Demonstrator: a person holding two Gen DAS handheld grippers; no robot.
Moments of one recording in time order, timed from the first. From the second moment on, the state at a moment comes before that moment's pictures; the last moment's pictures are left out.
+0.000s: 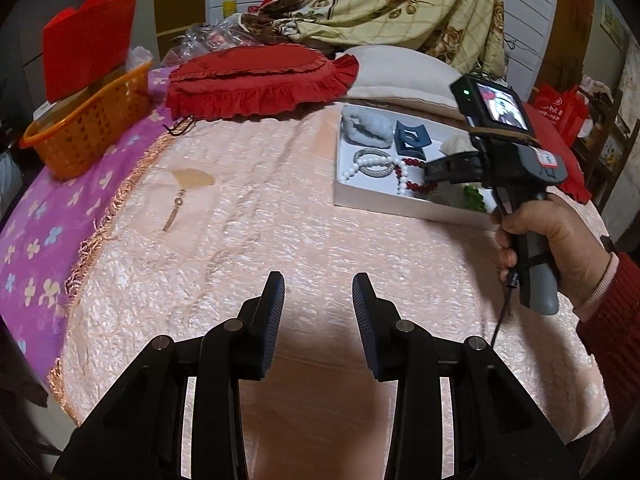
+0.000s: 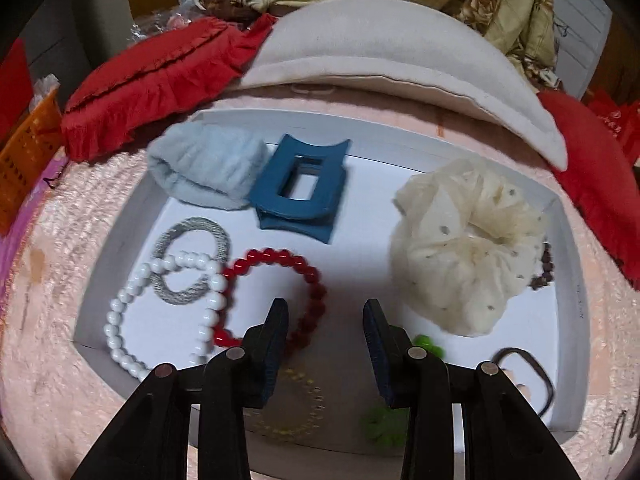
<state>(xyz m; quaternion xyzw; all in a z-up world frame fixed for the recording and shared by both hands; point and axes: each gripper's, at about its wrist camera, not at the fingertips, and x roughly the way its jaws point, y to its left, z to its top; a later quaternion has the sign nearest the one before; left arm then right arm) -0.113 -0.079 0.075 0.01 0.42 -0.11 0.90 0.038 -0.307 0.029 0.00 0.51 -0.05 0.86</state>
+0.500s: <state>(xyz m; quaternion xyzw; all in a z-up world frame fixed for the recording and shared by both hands) -0.120 -0.080 0.078 -0.02 0.43 -0.13 0.89 -0.022 -0.329 0.034 0.08 0.50 -0.04 0.86</state>
